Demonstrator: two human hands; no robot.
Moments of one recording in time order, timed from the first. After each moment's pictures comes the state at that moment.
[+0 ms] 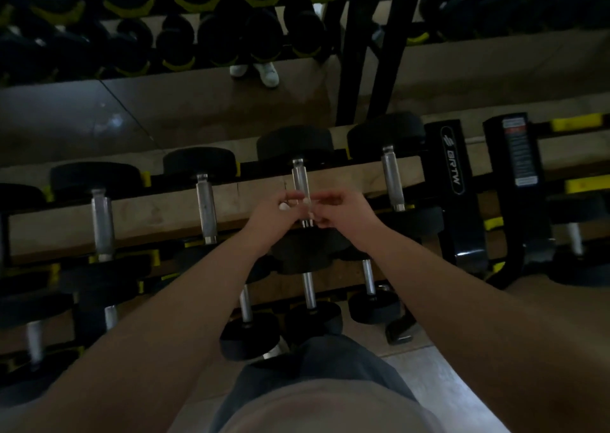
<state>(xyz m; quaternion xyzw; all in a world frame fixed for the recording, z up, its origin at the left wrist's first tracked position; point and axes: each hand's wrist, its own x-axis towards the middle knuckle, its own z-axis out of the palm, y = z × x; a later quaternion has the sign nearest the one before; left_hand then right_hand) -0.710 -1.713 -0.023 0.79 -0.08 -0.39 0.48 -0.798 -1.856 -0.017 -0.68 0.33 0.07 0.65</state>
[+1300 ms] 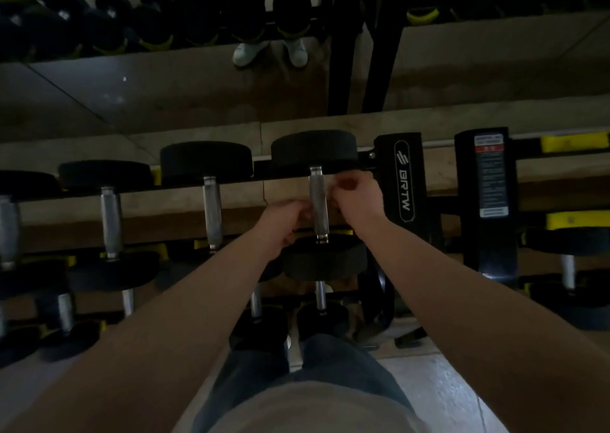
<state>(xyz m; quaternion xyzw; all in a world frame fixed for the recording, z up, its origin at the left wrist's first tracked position) -0.759 -1.943 -0.057 0.74 0.18 -0.44 0.48 -0.814 -2.092 -0.065 -0.73 0.39 0.02 0.55</state>
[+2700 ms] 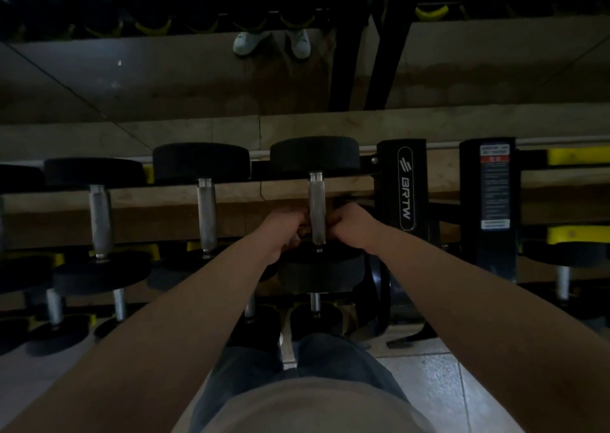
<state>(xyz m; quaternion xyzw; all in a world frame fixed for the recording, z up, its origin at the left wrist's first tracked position) -0.750 -1.946 -0.097 0.70 0.15 -0.50 0.48 -0.814 -2.102 -0.087 -0.81 0.24 0.30 0.45</state>
